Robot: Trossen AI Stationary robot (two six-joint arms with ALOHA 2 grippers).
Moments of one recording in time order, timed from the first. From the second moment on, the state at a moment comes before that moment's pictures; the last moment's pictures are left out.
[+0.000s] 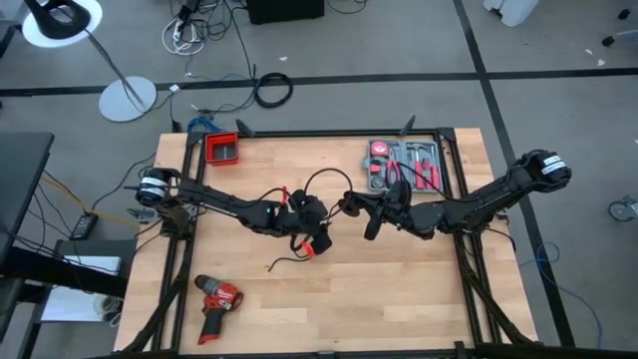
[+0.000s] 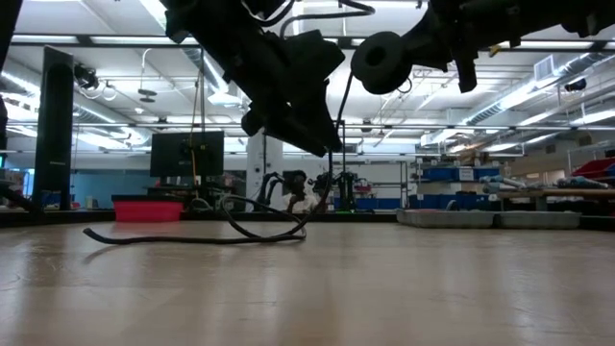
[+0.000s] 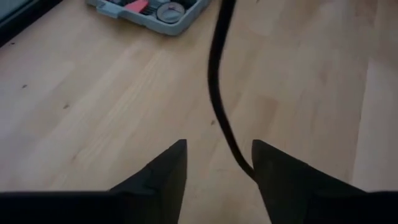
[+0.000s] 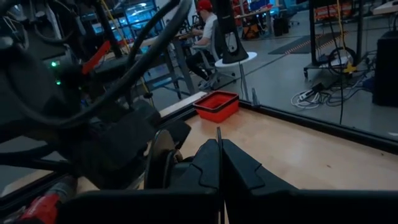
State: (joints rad) left arm -0.14 1.75 1.11 -0.11 -0.45 -0.43; right arm 0.31 1.24 0.54 0.62 0.85 0.36
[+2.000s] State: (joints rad) left arm -0.19 1.92 1.53 -0.25 -0.39 -0.22; right arm 0.30 1.24 0.54 0.62 0.87 0.40
